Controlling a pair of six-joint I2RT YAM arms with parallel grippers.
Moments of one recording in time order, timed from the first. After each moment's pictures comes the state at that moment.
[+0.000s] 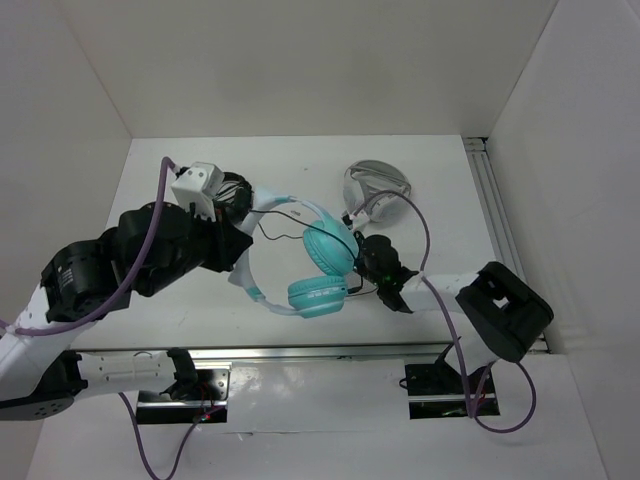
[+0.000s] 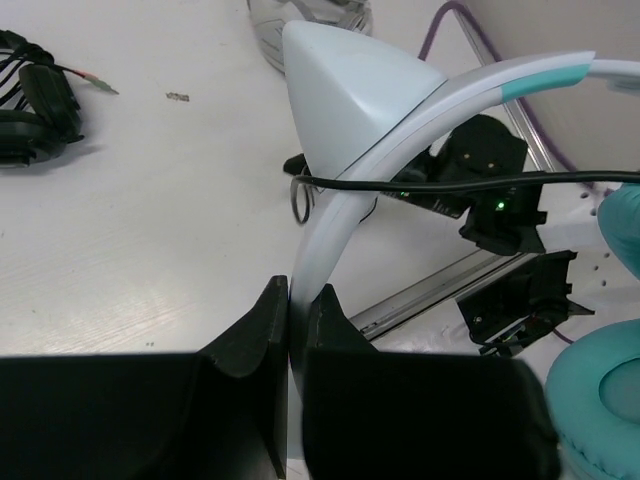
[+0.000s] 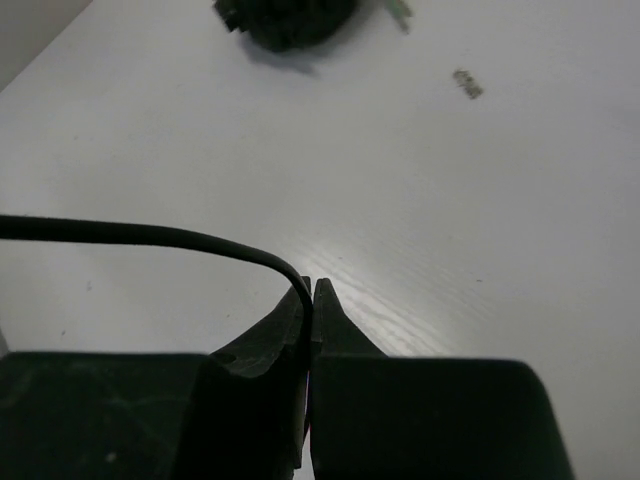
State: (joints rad) left arm -1.04 1.02 1.69 -1.12 -0.43 -0.56; right arm 0.72 1.53 0.51 0.81 -0.10 0.32
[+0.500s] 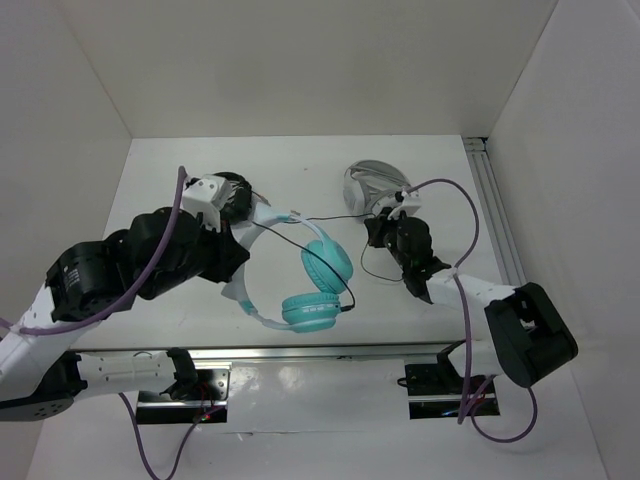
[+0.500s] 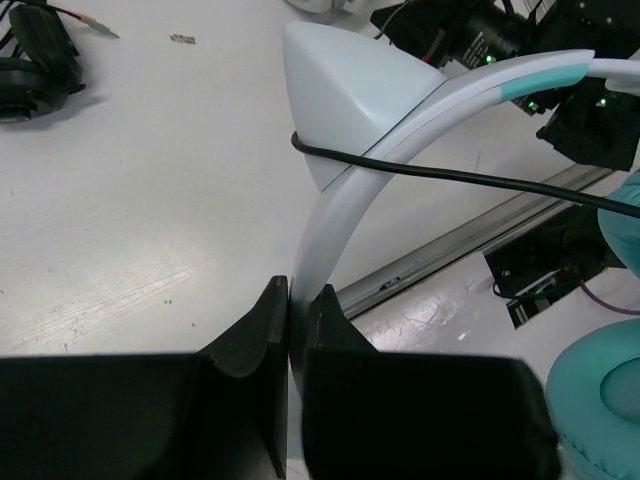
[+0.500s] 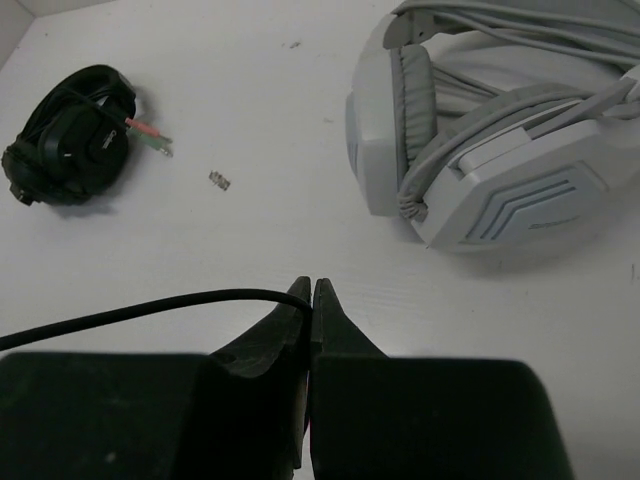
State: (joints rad) left arm -1.04 1.01 1.66 -1.22 -0.40 -0.56; right arm 0.46 1.33 0.50 0.63 0.12 0.39
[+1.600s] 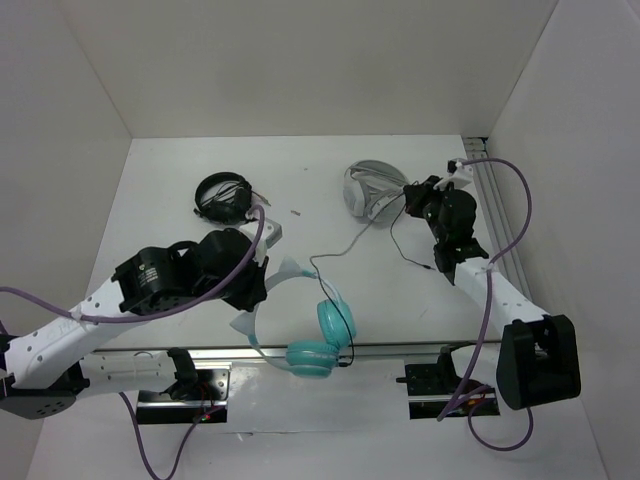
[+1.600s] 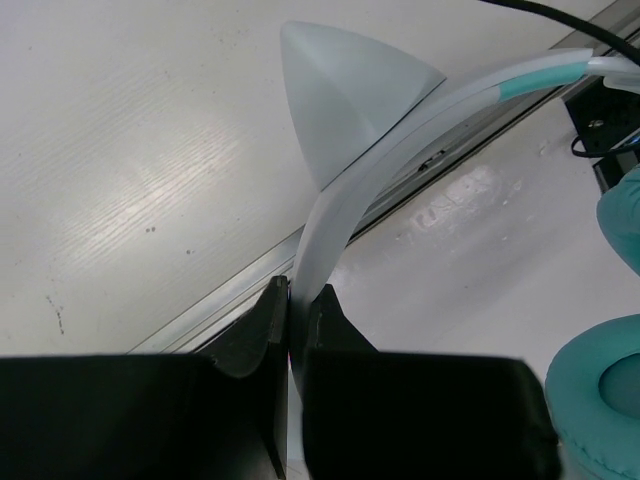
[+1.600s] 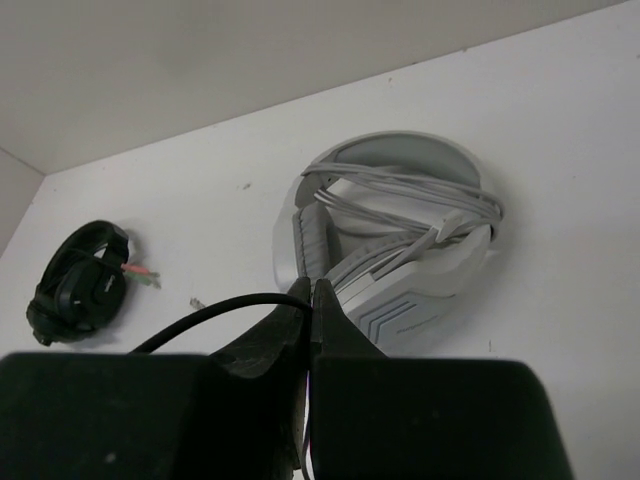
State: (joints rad) left arm -1.04 1.03 1.36 -1.18 -0.17 -0.48; right arm 0.16 1.19 0.66 0.42 -0.03 0.44
